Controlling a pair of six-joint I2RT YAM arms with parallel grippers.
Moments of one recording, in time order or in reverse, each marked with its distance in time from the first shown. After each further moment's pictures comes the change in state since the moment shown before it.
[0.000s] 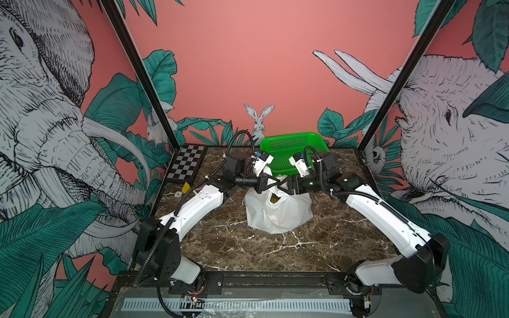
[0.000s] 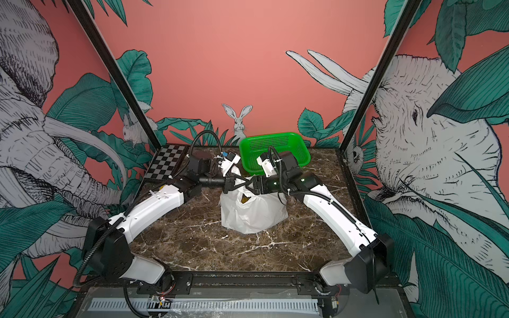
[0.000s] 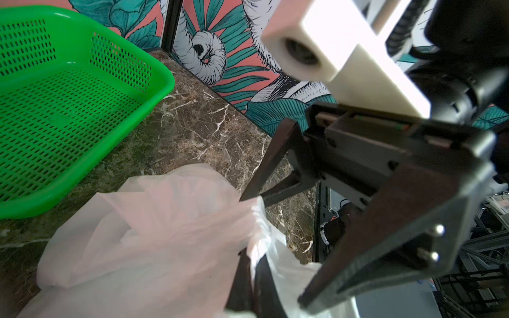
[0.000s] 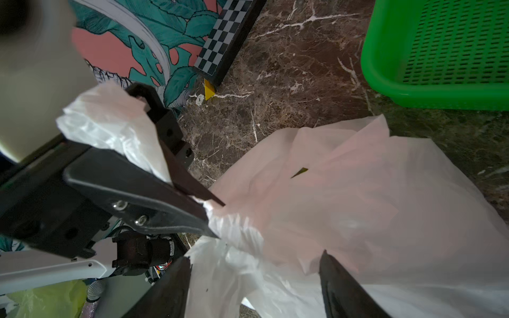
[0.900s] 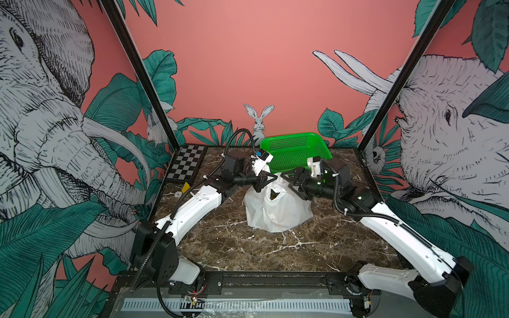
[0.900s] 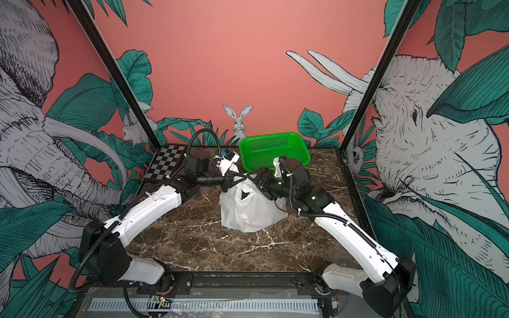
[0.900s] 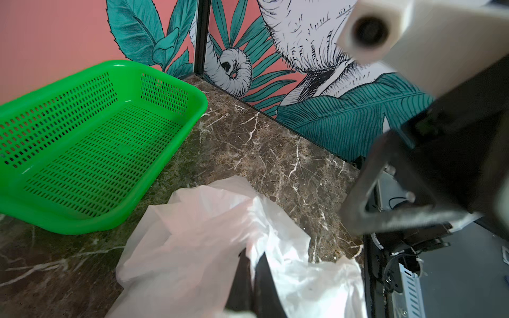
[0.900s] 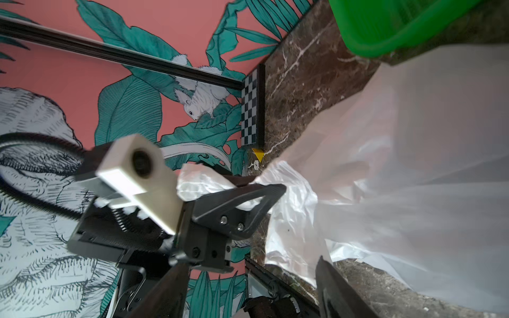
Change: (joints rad) left arm -0.001 -0.037 0.009 -0.026 -0.161 0.181; right arm 0.101 -0.192 -0.167 0.271 0.201 0.941
